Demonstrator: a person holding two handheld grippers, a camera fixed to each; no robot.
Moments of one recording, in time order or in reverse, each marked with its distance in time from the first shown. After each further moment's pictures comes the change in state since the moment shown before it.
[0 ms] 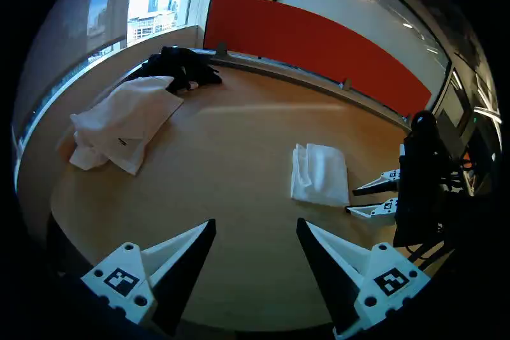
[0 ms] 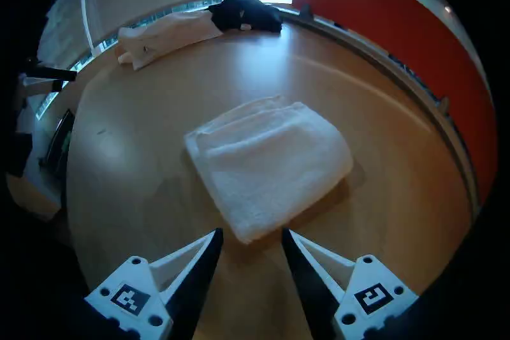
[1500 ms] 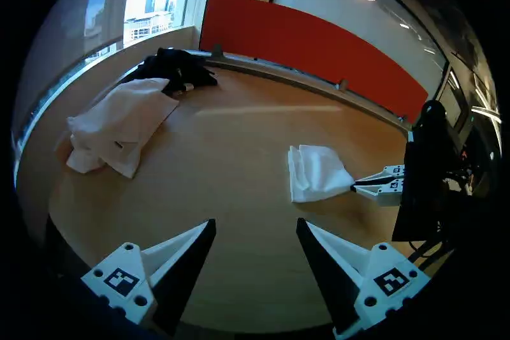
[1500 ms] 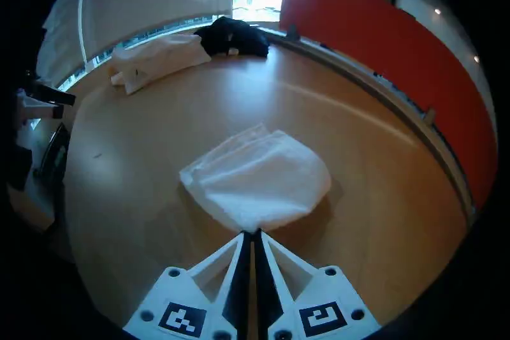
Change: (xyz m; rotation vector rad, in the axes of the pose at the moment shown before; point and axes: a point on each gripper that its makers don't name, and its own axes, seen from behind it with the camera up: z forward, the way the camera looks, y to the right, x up) left arm 0.008 0.005 0.001 -0.025 0.008 0.006; right arm 0.044 0.017 -0.019 -0.065 0.125 0.001
